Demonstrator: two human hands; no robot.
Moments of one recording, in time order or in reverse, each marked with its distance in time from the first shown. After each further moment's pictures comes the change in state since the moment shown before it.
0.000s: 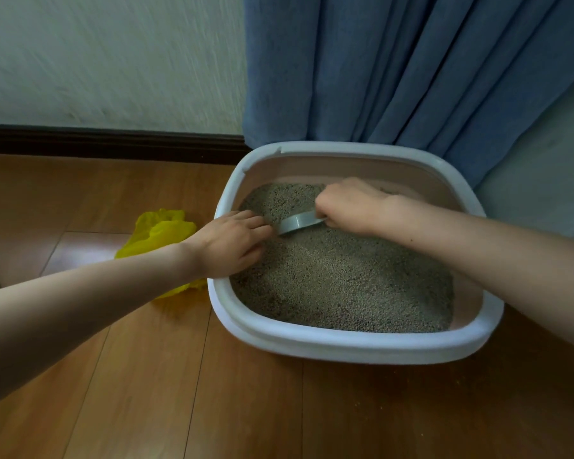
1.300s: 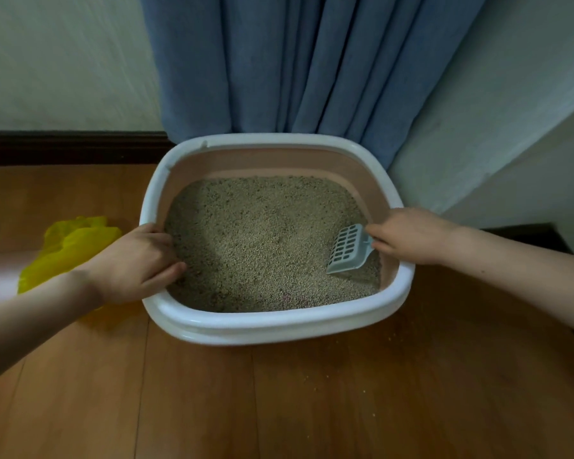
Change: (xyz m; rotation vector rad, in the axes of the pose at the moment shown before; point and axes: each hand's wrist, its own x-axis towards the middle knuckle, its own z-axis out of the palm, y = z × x) left_hand -0.030 -0.006 0.012 -0.053 0.236 0.232; right_hand -0.159 0.070 0.080 -0.031 -0.157 0.189
